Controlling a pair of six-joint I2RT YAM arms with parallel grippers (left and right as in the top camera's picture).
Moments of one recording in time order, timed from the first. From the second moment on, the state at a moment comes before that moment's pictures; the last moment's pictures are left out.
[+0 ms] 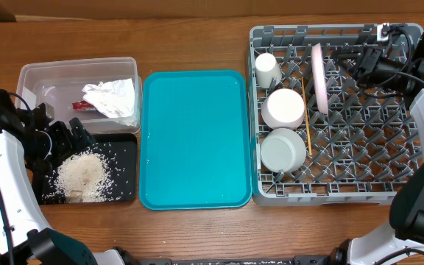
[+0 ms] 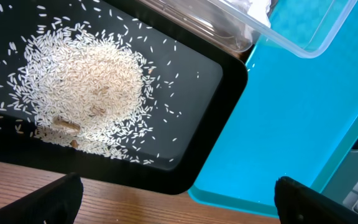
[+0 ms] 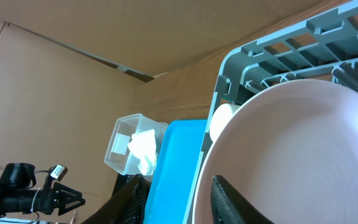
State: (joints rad) left arm 0.54 1.52 1.38 -1.33 0.30 0.01; right arm -0.33 1.81 1.39 -0.38 -1.17 0.26
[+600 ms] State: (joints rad) left arm 0.54 1.52 1.38 -1.33 0.30 0.01; right arm -0.30 1.78 1.57 -0.49 -1.01 0.26
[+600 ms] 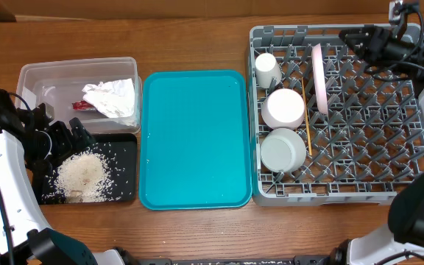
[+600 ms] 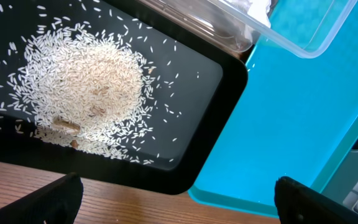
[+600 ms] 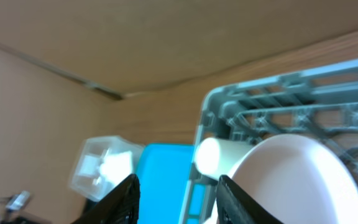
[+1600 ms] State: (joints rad) left arm 0.54 1.52 1.38 -1.33 0.30 0.01; right arm -0.04 1.61 1.72 -0.87 0.11 0.12
